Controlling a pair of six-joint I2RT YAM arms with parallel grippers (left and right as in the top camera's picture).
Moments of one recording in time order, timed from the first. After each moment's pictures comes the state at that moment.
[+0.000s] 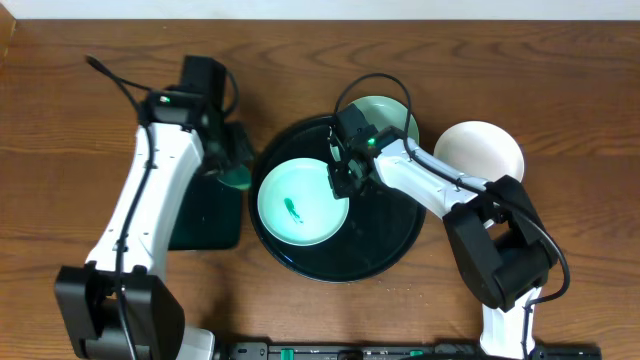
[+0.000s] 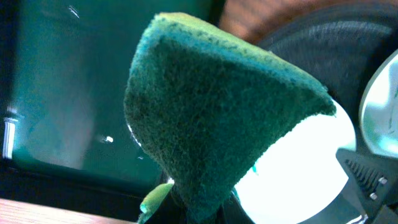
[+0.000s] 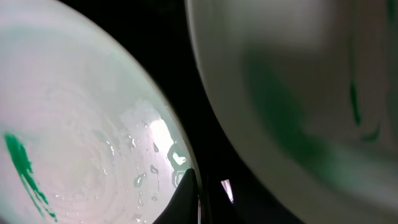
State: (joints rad) left arm -0.12 1.64 1.41 -1.14 0.03 -0.45; right arm 0.61 2.05 1.38 -0.67 -0.15 0.38
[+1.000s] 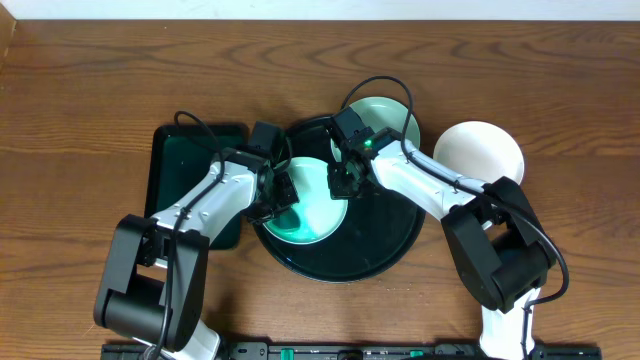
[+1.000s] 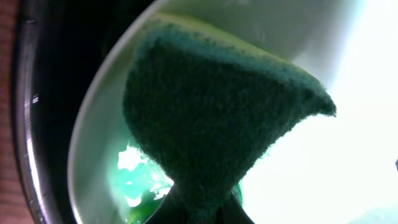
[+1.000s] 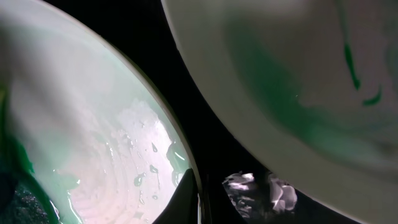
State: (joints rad) left arm -0.31 1.74 0.98 -0.69 0.19 -0.69; right arm 0.62 2.05 1.39 -0.69 -0.14 0.52
